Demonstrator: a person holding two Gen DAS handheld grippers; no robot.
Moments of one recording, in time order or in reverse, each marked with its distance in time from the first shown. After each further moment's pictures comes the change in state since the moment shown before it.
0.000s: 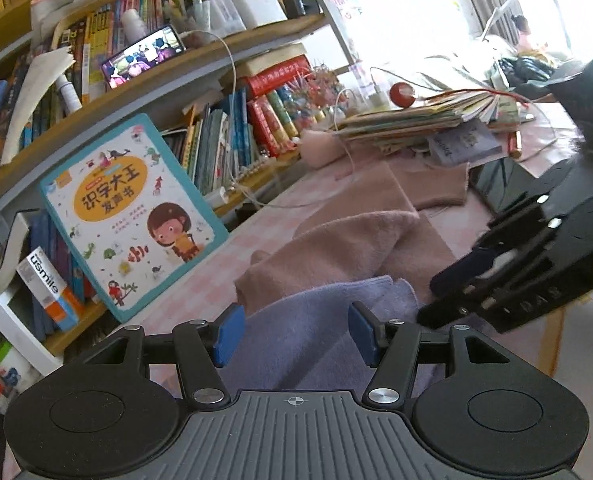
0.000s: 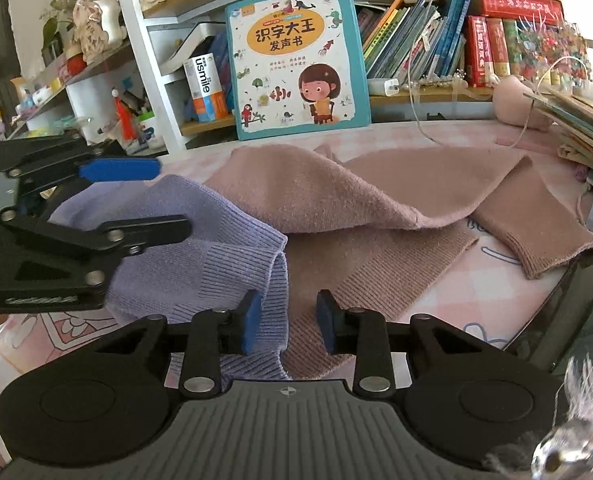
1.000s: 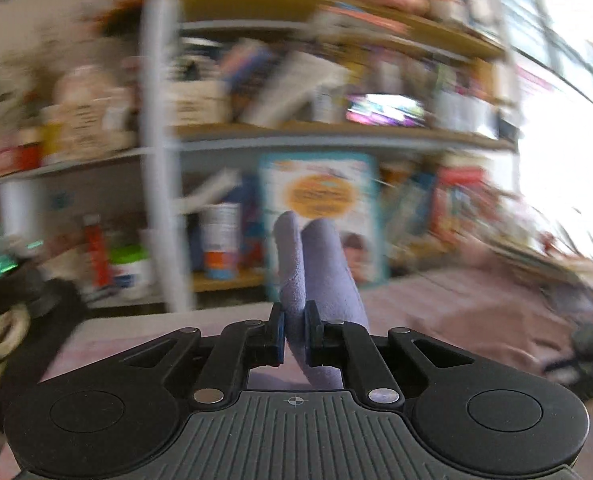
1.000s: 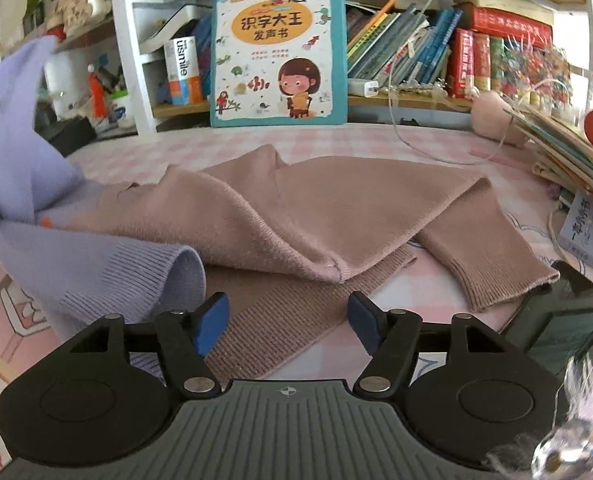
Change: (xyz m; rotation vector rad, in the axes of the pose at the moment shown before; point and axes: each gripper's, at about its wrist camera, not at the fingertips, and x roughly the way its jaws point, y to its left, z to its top) left arm -0.140 0.148 -0.073 -0.577 -0.174 0.351; right arm 0.008 0.013 -0.002 -0.080 0.023 -0.145
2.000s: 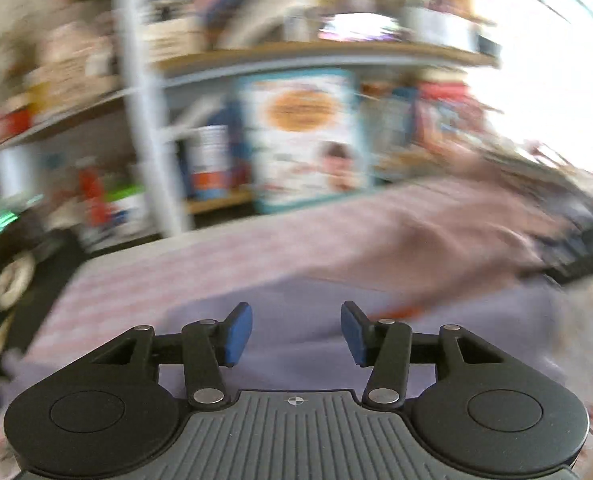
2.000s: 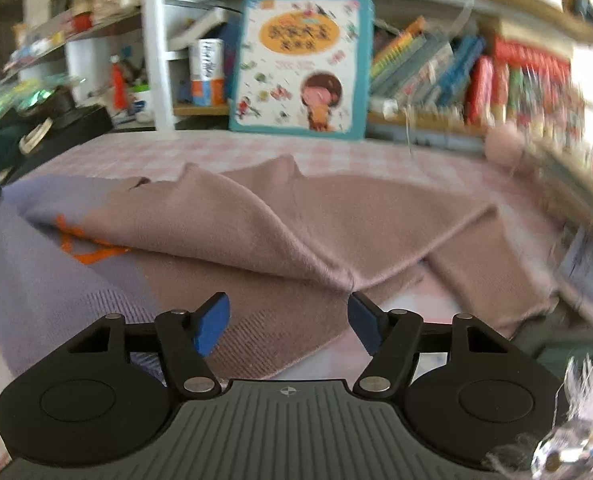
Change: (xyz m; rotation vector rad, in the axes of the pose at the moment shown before) left arm -0.024 -0.052 -0.054 0.207 0.207 -0.115; right arm -0.014 0.012 -0.004 -0.137 -0.064 -0.004
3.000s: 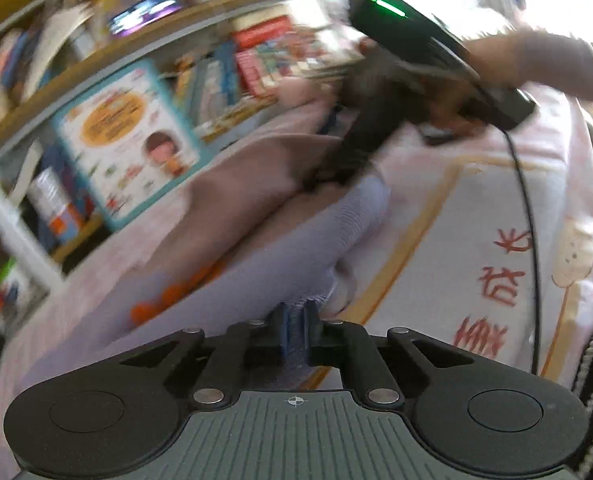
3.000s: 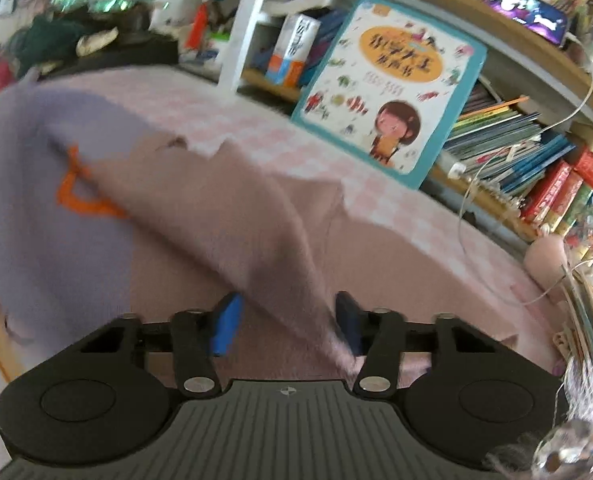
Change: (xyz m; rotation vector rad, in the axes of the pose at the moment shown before) left arm 0.003 -0.093 -0.029 0.297 0.100 -0.208; right arm 0.047 0.018 0.024 -0.387 0.068 0.043
